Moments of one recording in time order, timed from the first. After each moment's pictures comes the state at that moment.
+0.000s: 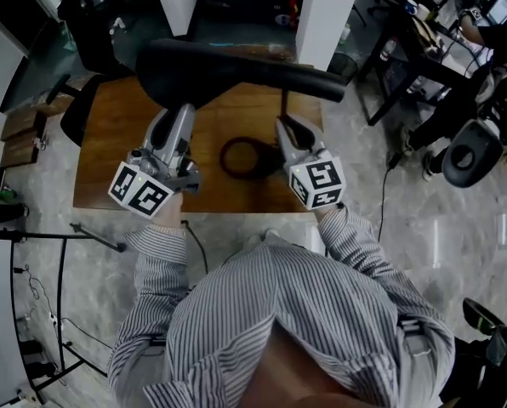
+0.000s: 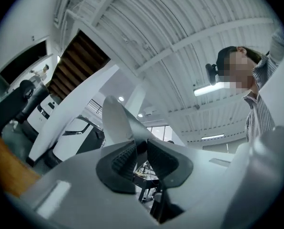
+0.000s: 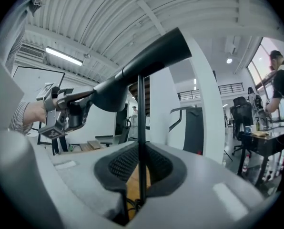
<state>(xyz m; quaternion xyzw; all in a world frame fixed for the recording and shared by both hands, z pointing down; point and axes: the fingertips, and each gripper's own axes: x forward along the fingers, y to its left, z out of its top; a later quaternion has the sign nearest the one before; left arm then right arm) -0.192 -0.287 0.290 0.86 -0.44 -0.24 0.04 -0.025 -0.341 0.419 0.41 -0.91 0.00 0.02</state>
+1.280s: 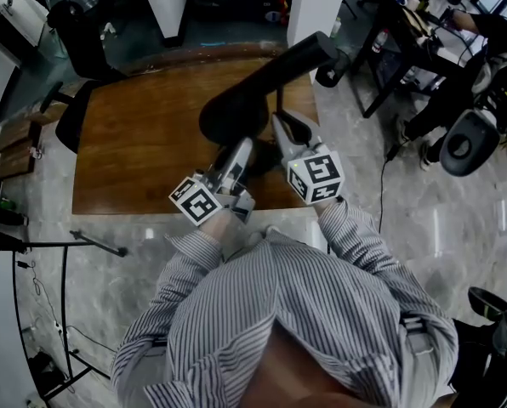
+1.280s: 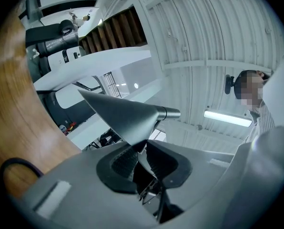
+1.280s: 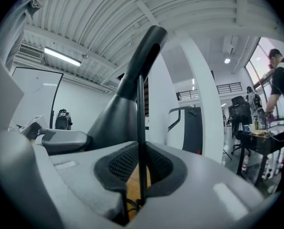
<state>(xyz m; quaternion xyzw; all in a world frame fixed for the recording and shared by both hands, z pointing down) -0.093 -0.284 0.418 0.84 -0.35 -0.30 0.27 -0.024 -0.341 0.418 0.41 -0.91 0.00 0.01</state>
